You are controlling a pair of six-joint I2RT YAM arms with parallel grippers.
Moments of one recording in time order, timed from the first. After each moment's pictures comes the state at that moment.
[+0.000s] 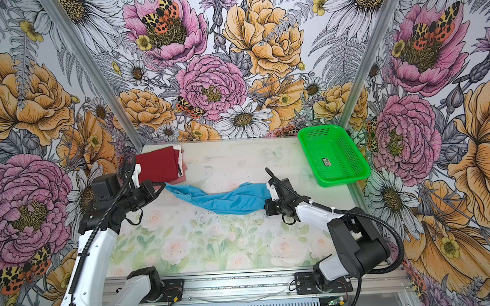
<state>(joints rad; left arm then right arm) 0.18 0.92 0.92 -0.61 0.59 -0.45 0.42 1.44 0.66 -0.15 -0.28 0.34</state>
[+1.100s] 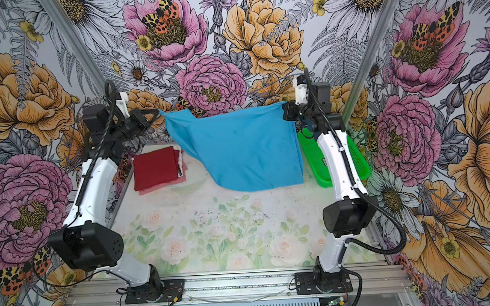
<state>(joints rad) 0.14 1.59 1.76 -0.21 0.68 -0.72 0.07 1.79 2.18 -0.70 -0.38 0.17</state>
